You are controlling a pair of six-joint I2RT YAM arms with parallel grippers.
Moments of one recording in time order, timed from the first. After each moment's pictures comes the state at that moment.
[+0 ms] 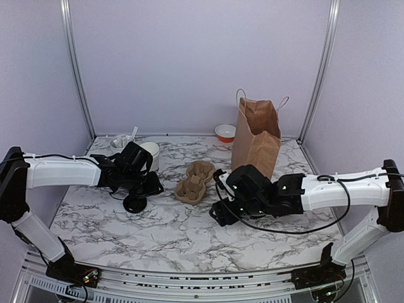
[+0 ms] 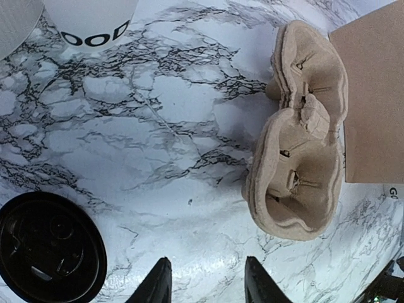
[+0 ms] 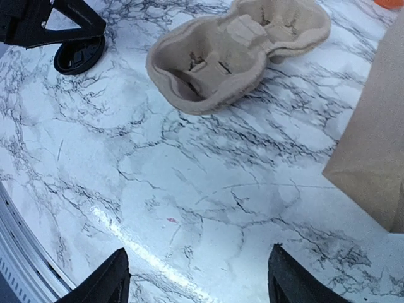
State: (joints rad) left arm -0.72 1.58 1.00 -0.35 -0.01 -0.76; right arm 1.11 1.39 0.90 -0.36 0.21 0.48
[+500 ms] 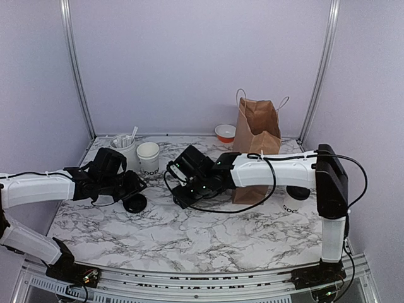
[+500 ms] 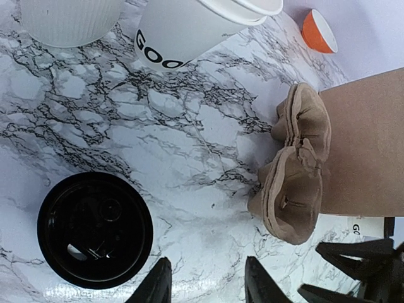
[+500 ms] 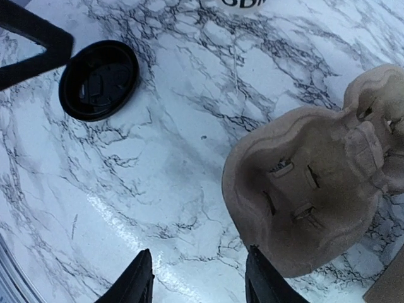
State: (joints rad) left arm -0.62 1.31 0.73 -0.19 0.01 -0.91; right arm 1.06 2.00 1.60 -0.52 0.09 0.31
